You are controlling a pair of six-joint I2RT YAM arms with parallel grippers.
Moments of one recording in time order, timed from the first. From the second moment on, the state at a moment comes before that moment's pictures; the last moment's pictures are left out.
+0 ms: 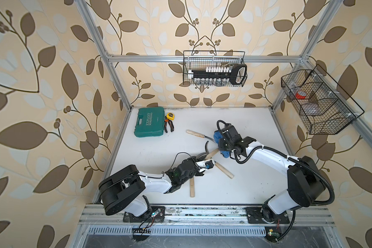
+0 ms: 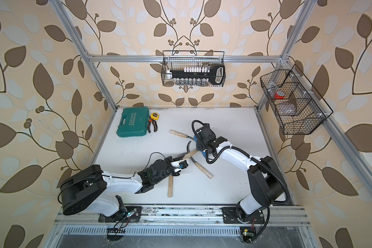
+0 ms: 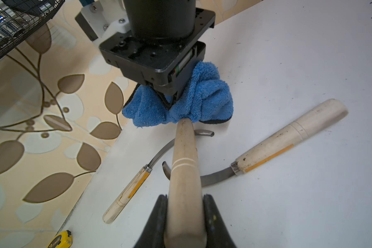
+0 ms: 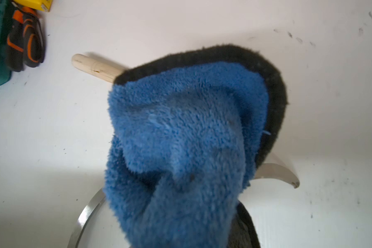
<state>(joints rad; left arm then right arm) -0.95 1.45 0.42 0.76 -0.16 0.59 0.51 1.56 1.03 -0.41 0.20 0.55</state>
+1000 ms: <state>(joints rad) -0.95 1.43 0.43 0.73 -0.19 0.56 0.57 1.53 1.04 -0.43 0.20 0.56</state>
